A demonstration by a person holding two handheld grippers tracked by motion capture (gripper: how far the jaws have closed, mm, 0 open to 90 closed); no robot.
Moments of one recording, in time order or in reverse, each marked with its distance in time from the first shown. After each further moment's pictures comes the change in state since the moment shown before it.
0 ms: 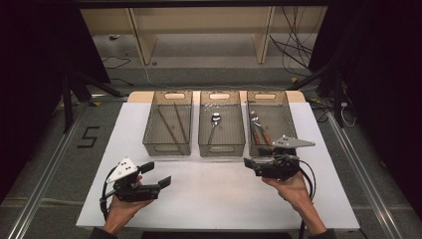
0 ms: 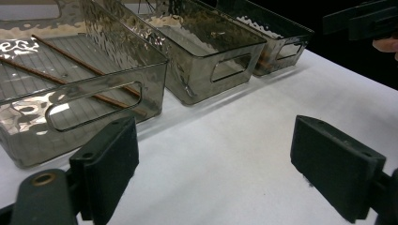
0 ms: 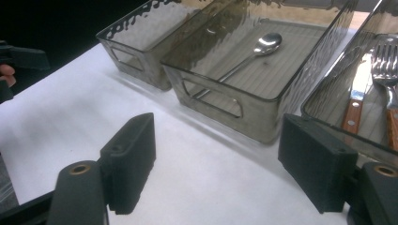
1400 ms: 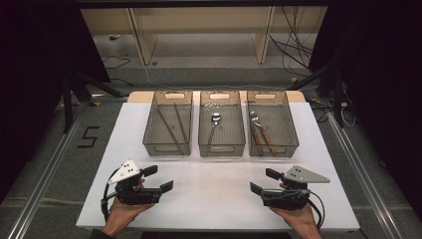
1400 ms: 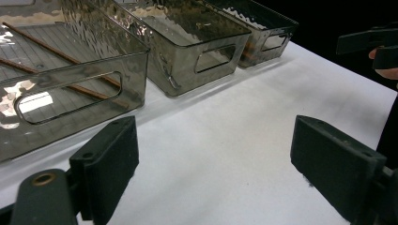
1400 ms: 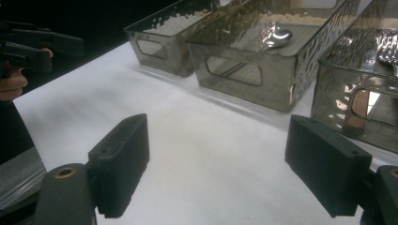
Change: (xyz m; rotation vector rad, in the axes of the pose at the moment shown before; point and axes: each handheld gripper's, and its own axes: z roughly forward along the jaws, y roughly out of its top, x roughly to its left) left arm -0.004 -0.003 0.000 0.033 -0.055 -0.004; right arm 0.018 -0.064 -0.029 -0.115 0.025 -0.023
